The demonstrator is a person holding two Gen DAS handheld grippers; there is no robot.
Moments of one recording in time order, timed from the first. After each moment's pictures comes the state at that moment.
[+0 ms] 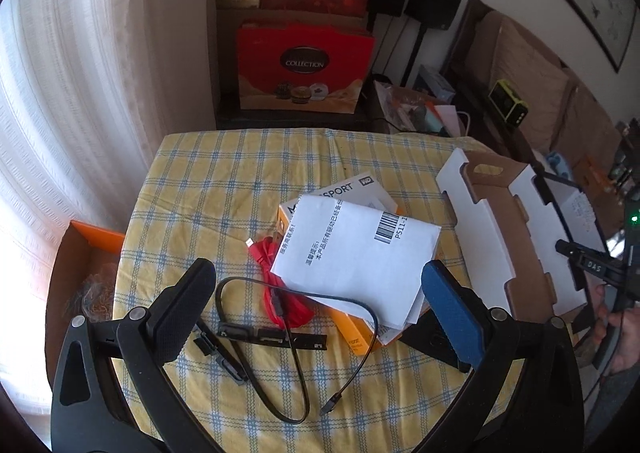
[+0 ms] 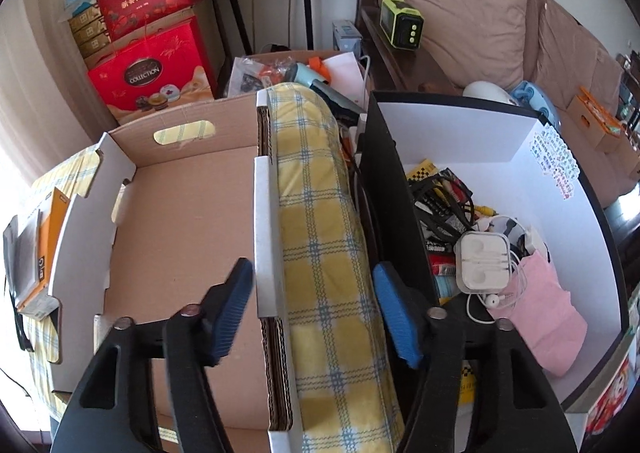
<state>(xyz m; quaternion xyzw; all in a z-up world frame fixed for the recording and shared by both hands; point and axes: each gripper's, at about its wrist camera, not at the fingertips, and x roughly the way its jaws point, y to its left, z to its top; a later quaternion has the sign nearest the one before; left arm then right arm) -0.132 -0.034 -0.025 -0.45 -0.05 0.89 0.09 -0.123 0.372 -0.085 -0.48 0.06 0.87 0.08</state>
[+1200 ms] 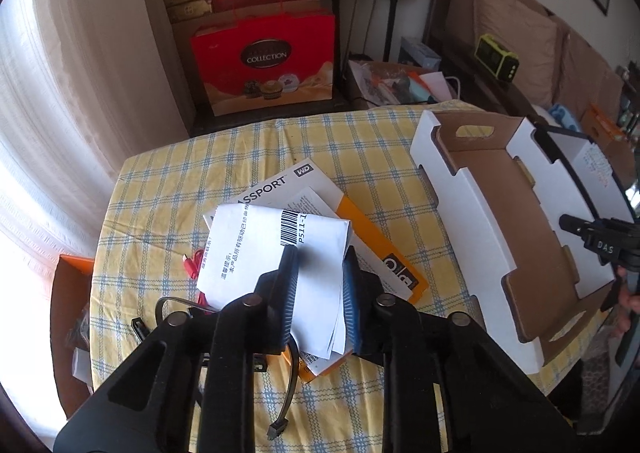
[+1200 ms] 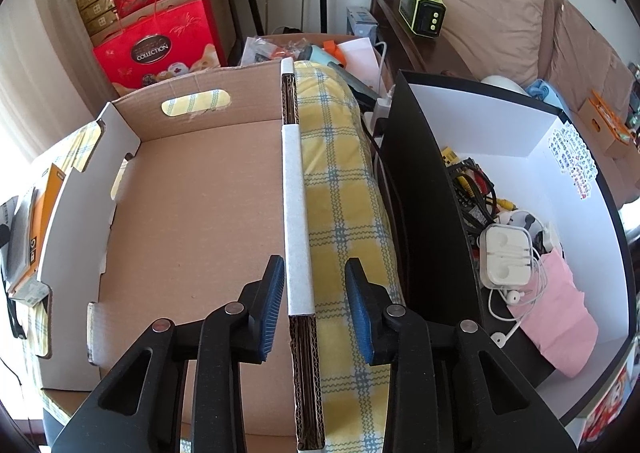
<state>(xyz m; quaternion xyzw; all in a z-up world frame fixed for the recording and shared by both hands) -0.137 0.037 -0.043 -0.45 0.03 0.89 0.09 -0.131 0.356 -0.100 -0.49 0.05 0.87 0.07</state>
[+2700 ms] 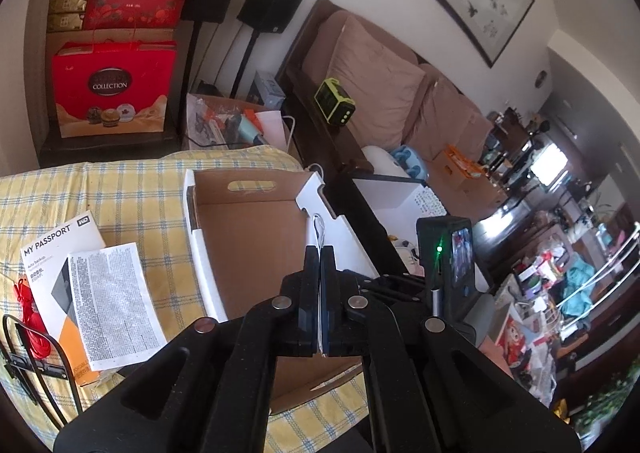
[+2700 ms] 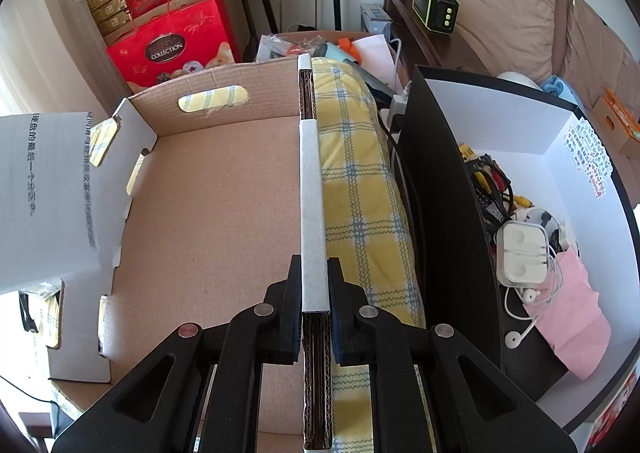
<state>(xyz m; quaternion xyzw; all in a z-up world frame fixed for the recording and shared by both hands) -0.118 0.133 0.016 -0.41 -0.11 0.84 0.34 -0.129 0.356 -0.101 -0.49 0.06 0.87 0.04</state>
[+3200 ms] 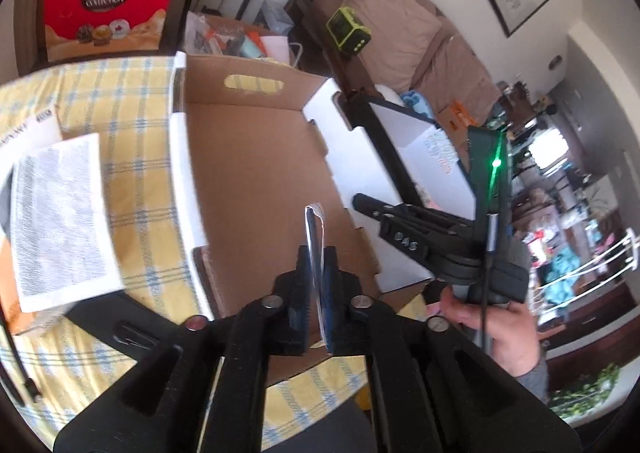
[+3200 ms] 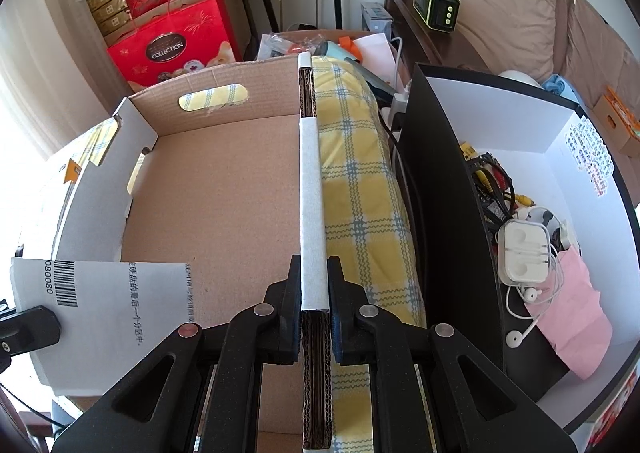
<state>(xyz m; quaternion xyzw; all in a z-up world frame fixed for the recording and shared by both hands) -0.115 0.146 -0.051 -0.51 -0.11 0.79 0.33 -0.129 0.355 -0.101 -0.49 0.06 0.87 0.03</state>
